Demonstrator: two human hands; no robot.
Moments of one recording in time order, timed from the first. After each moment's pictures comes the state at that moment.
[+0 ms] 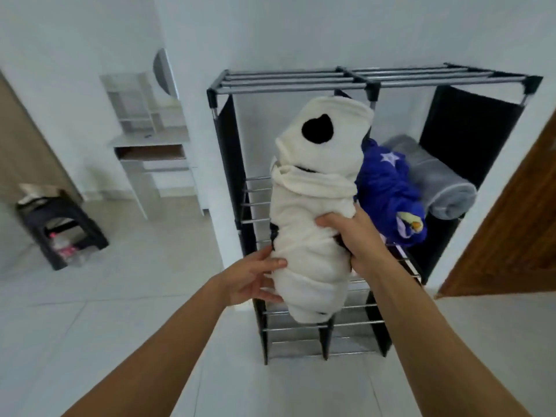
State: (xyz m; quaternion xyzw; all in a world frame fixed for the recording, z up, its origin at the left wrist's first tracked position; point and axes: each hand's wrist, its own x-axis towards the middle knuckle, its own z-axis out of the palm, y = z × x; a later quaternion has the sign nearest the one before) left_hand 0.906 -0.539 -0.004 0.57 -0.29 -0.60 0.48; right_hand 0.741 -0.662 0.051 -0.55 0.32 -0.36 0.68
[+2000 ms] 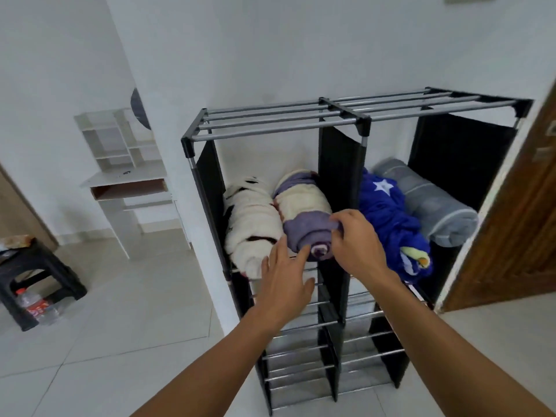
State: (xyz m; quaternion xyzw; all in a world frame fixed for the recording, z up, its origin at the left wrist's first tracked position) left_hand 0.894 -0.644 0.012 0.78 -0.59 -0.04 0.20; right_hand 0.781 -0.745 0.053 -0.82 0.44 -0.33 0.17
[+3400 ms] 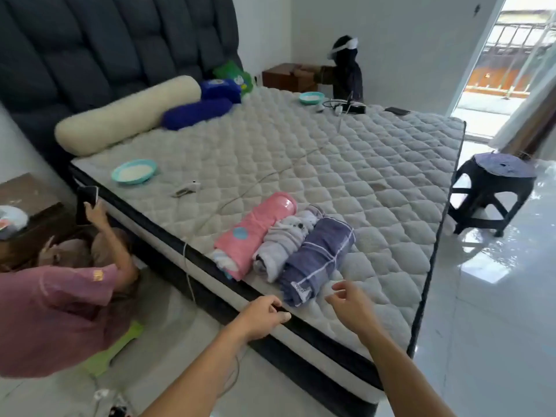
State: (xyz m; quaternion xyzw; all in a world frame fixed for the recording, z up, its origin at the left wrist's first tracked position) left_hand 0.217 -0.096 -0.118 -0.07 -0.87 -0.35 -0.34; right_hand 0.279 0.092 -0.102 0.30 0.82 -0.48 0.06
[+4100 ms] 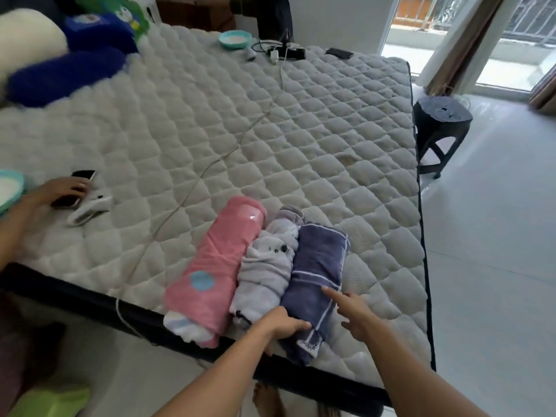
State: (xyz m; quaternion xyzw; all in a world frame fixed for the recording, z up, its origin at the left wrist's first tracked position) left_hand 0.026 -0.007 -0.213 -0.05 -0.78 -0.25 -0.57; right_hand 0.110 0.143 -0.223 0.56 0.52 -0.64 0.11
